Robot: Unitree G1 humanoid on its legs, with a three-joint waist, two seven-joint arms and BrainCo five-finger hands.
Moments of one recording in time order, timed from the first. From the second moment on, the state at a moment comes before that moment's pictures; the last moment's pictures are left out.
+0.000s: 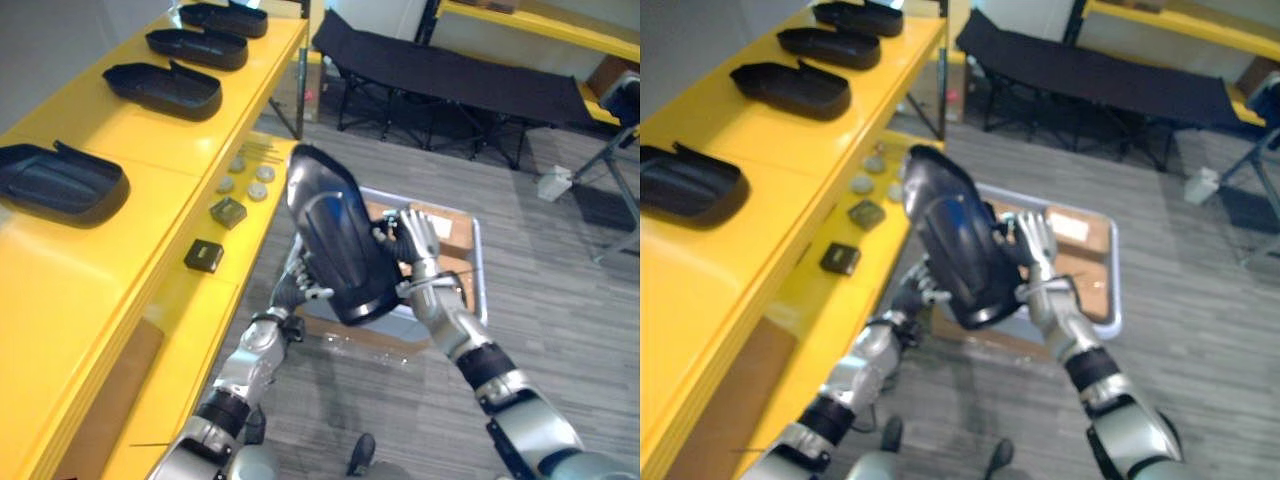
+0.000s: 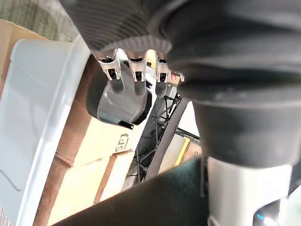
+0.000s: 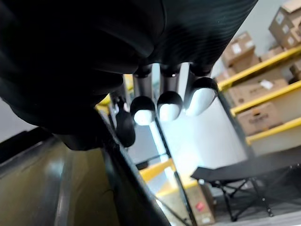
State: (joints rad) left arm -0.31 0.15 -0.32 0.43 -0.55 -0.01 0.06; right arm -0.55 -0.32 0.35 0.54 -0.71 -0.14 -0.55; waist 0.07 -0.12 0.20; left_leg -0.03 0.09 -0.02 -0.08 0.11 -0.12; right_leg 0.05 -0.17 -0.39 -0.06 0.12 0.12
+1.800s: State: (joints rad) left arm -0.31 0.14 -0.29 0.45 -0.79 -0.09 -0.04; right arm -0.53 -0.25 0.42 0.61 -0.79 -0.10 -0.63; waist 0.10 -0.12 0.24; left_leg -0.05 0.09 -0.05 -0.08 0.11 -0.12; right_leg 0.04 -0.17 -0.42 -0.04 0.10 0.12
